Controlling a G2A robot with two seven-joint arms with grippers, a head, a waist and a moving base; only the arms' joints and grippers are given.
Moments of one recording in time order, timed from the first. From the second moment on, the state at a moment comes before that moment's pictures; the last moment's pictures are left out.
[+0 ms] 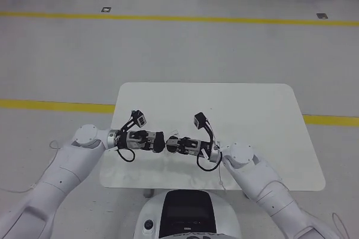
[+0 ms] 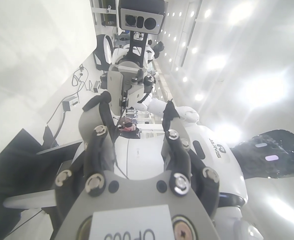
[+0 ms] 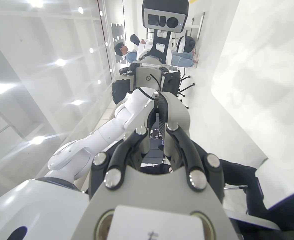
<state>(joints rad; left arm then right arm) 1.00 -0.95 -0.84 -1.13 -0.87 -0.26 -1.36 -1.24 -1.29 0.96 -1.37 0.33 -0.18 0.85</state>
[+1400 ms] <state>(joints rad) 1.00 -0.97 -0.86 -1.12 -0.85 -0.24 -1.37 -1.25 -1.28 0.95 -1.38 0.37 -0.18 0.84</state>
